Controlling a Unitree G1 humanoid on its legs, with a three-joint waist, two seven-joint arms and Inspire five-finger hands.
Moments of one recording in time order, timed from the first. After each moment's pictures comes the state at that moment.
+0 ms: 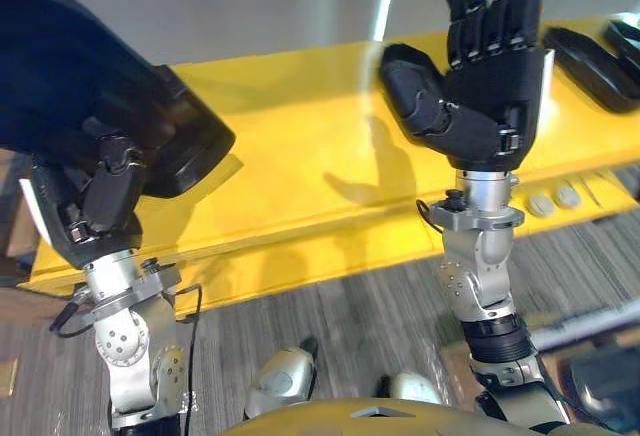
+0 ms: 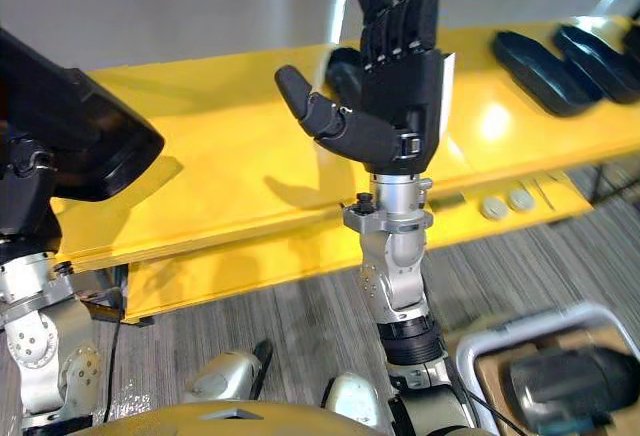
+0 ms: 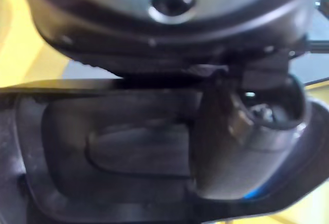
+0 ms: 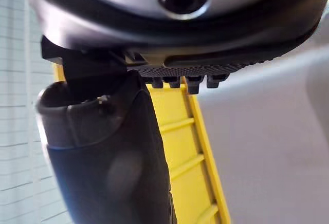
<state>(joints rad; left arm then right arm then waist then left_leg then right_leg) 0.22 0.10 0.21 -0.40 -0.40 -0.44 0.14 -0.28 -0.16 0.13 -0.21 0.43 -0.57 0.03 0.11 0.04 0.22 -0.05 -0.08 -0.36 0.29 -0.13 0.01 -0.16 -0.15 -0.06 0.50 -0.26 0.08</state>
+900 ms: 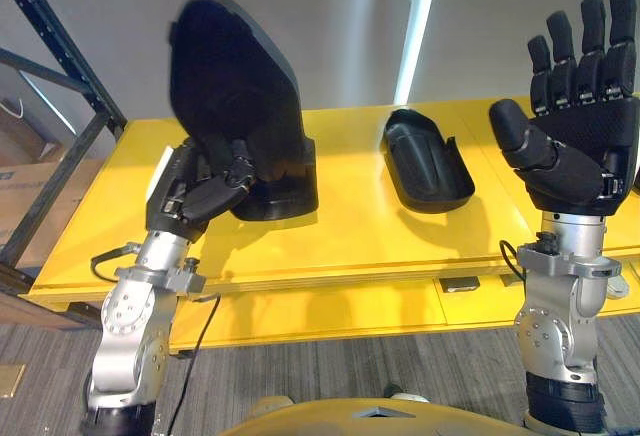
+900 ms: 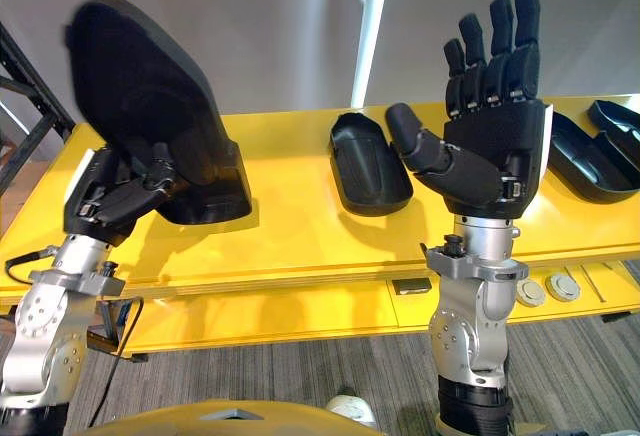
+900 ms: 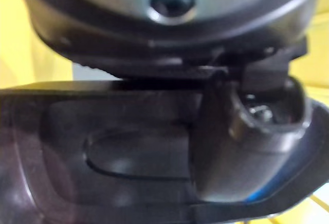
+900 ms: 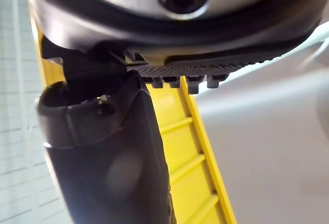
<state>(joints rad) 0.11 0.35 0.16 -0.28 -0.46 -0.04 -0.24 0.03 -0.24 -0.20 -0.41 0.69 -0.33 0.22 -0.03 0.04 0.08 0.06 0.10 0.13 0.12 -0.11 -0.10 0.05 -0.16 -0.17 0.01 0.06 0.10</state>
